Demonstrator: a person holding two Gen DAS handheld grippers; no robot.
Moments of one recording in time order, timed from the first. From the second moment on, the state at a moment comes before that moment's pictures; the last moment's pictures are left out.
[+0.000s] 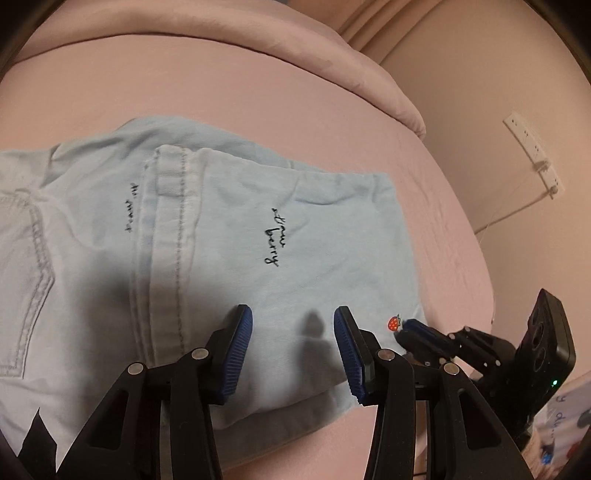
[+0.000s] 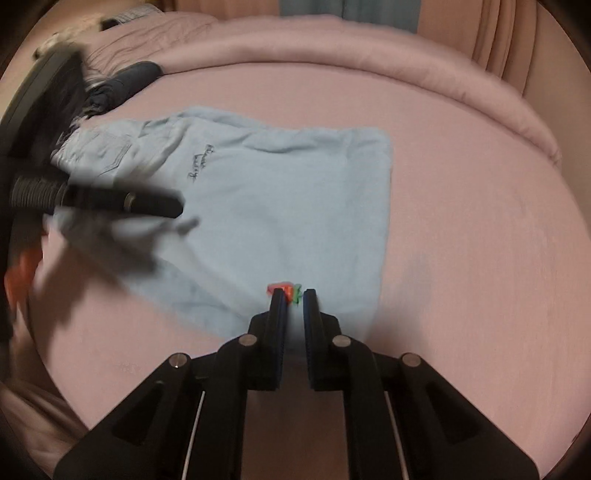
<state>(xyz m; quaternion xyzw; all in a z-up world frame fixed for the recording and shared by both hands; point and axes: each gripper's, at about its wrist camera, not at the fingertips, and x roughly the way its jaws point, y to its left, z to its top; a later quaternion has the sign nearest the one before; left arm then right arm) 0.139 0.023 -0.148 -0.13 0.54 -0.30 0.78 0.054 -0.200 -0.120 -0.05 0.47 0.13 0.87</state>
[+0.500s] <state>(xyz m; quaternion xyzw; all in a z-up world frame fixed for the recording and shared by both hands) 0.060 0.209 -0.115 -0.27 0.45 -0.12 0.84 0.029 -0.159 -0.070 0.01 0.43 0.21 0.88</state>
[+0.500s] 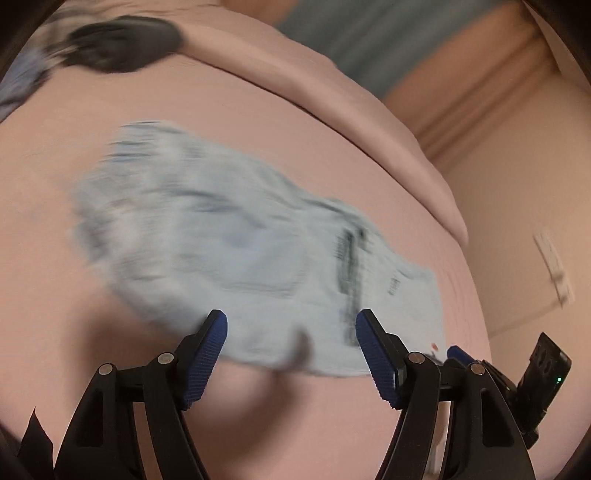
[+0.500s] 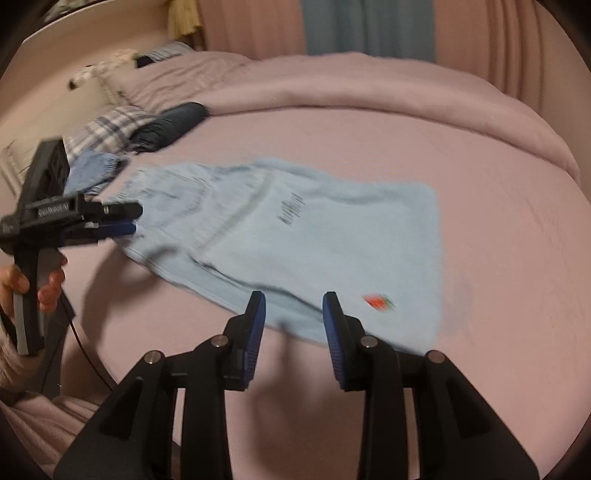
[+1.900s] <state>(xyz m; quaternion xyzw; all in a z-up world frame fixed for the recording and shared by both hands) 0.114 0.130 -0.041 -0.17 0.35 -0.12 0.92 0.131 -0.073 -0.103 0.22 0.48 0.28 0.80</state>
